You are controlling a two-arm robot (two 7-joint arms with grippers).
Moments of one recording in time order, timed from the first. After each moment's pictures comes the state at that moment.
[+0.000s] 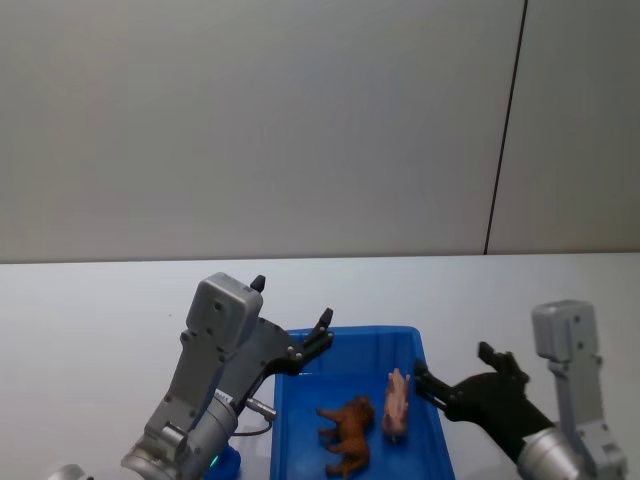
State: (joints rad) left arm -0.24 0.38 0.45 -1.63 -0.20 0.01 -0.01; right arm 0.07 0.13 -0.27 -1.64 0.21 0.23 0.10
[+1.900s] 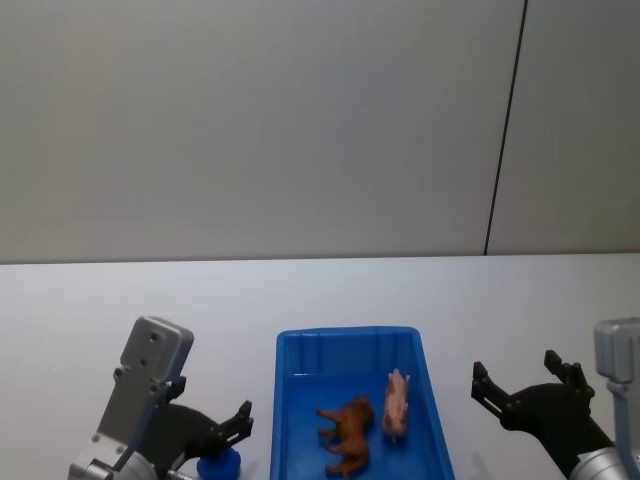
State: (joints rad) left arm -0.10 0.52 0.37 -1.76 -0.40 0.39 0.06; right arm -0.03 0.19 -0.23 -1.75 0.21 0.21 -0.05
